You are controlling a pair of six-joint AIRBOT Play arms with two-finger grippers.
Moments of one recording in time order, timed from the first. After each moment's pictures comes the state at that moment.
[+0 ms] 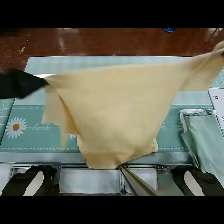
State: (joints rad) left arm 0.11 -0.78 1.10 0.63 -1.41 -1.26; right arm -0.19 -0.76 1.32 -1.01 1.26 1.40
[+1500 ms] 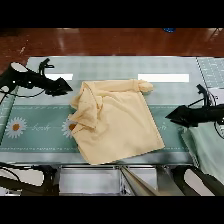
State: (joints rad) left arm 0.14 -1.68 1.29 0.88 -1.20 -1.22; right arm -0.37 -1.01 0.67 -0.89 1.36 1.29
